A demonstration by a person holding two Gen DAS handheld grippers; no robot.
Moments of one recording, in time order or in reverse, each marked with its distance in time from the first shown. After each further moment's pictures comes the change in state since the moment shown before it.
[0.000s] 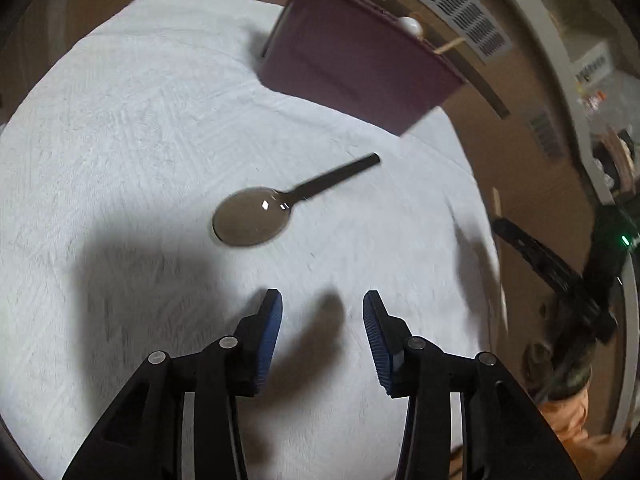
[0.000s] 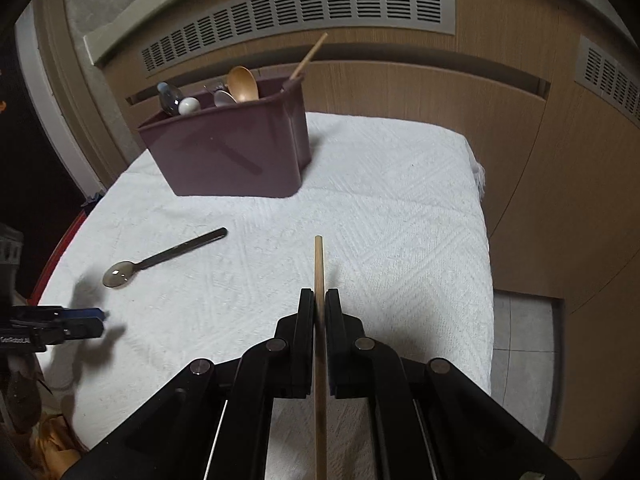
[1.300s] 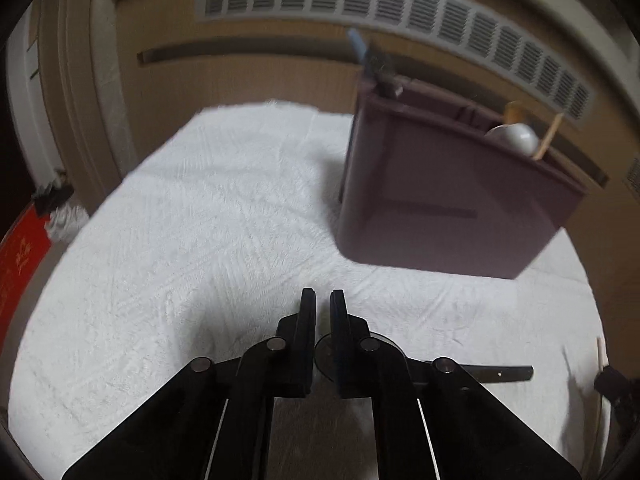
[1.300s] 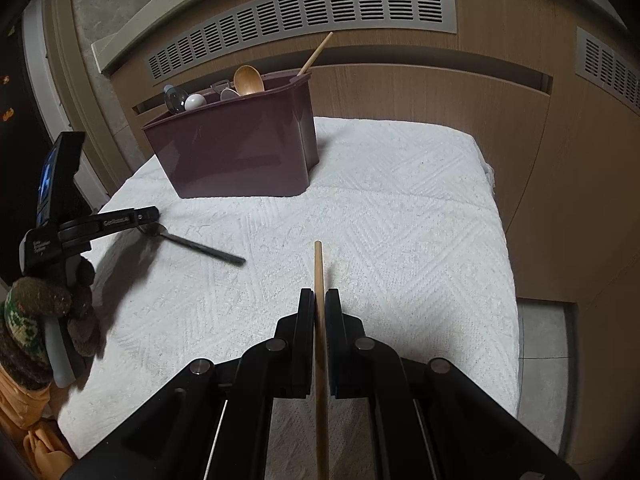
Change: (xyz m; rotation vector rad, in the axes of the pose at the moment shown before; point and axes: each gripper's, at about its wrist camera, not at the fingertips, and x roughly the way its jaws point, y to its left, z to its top) left arm 0.027 -0.010 0.074 0.086 -0.405 0.396; right arm 0.013 0.001 -0.015 0.013 -0.068 0.023
